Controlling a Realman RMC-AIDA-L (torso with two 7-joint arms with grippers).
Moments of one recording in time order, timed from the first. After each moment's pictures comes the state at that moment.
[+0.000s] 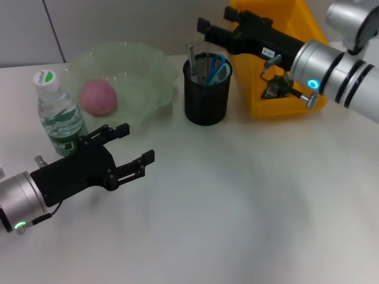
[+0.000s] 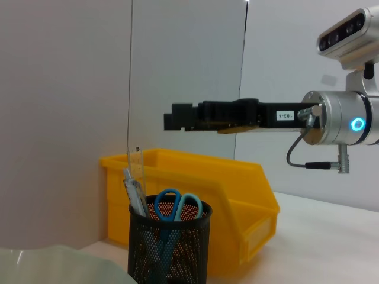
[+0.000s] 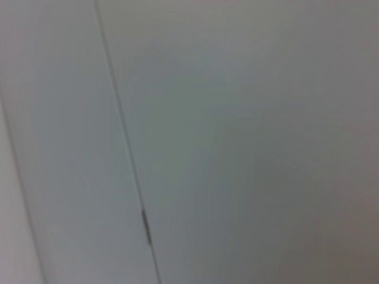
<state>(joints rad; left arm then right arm) -0.49 -2.07 0.99 0.27 1.43 1.36 -0.82 0.78 2.09 -0.70 -0.25 -1.37 -1.06 1.04</state>
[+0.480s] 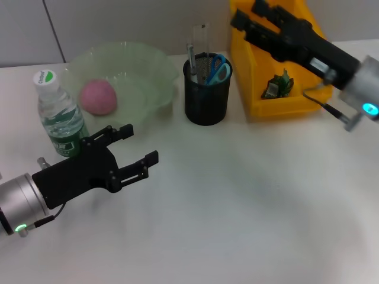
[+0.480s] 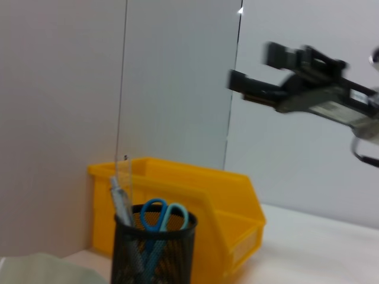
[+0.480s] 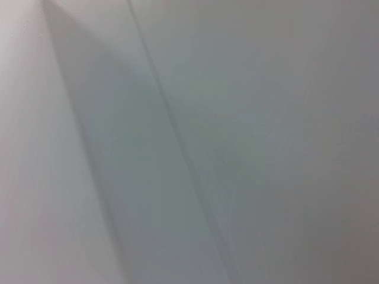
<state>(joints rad) -0.49 -2.07 0.99 0.27 1.43 1.38 -0.83 0.60 2.06 -0.71 -0.33 -1.32 -1.49 1.16</state>
